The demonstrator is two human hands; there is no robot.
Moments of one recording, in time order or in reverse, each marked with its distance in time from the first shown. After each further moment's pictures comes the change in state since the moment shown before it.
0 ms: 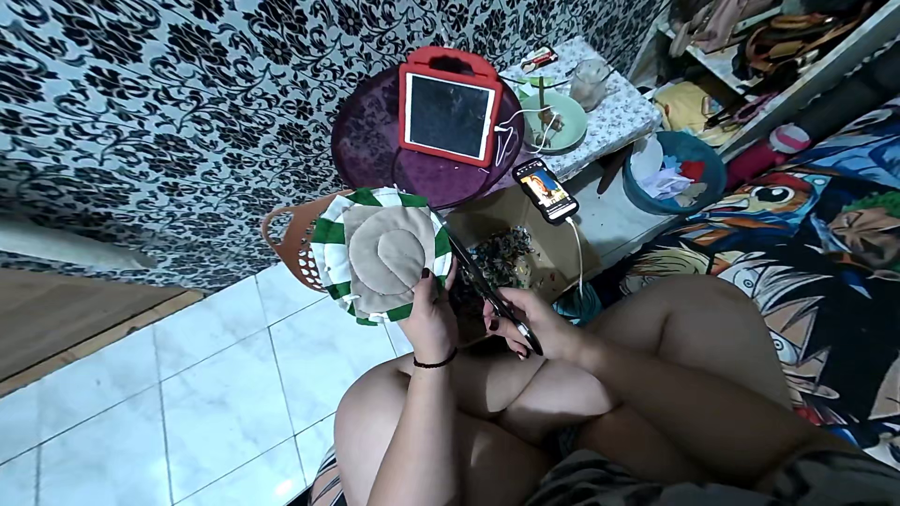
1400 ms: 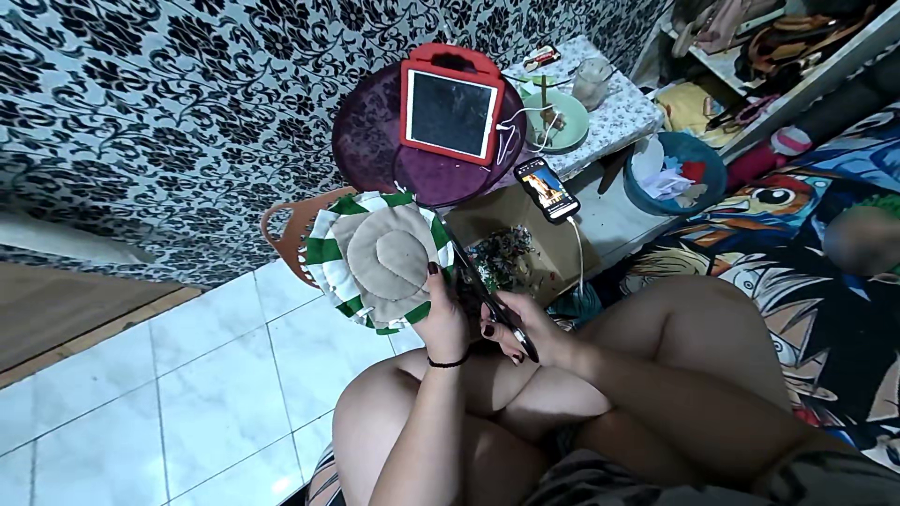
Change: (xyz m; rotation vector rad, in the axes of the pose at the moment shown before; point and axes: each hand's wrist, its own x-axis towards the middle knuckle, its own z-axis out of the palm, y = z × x) left_hand -0.015 -0.006 0.010 0.220 0.075 0.090; right_hand 0.000 0.008 0.013 0.085 0.022 -0.023
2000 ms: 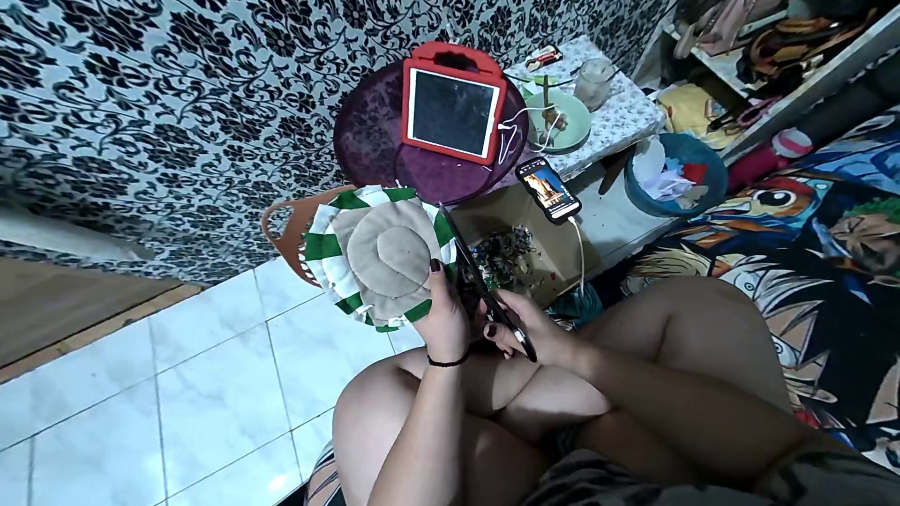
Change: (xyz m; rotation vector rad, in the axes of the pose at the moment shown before) left_hand -0.001 0.007 0.002 -0.024 -0.043 -0.010; right_hand 0.002 0.004 -0.001 -0.088 -0.018 -0.057
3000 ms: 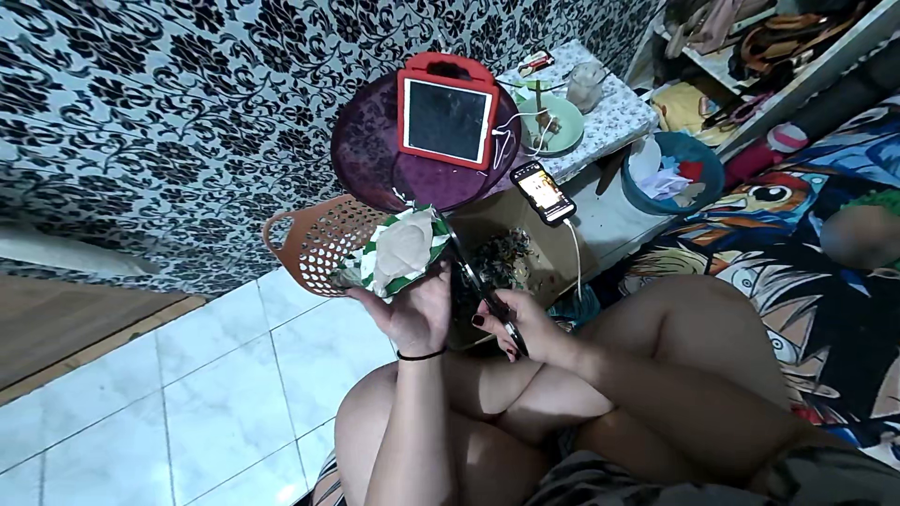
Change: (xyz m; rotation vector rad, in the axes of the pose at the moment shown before) left_hand 0.046 -0.005 -0.028 -0.742 -0.411 -0.320; right_hand 0.003 -0.014 0.001 0.039 0.122 0.207
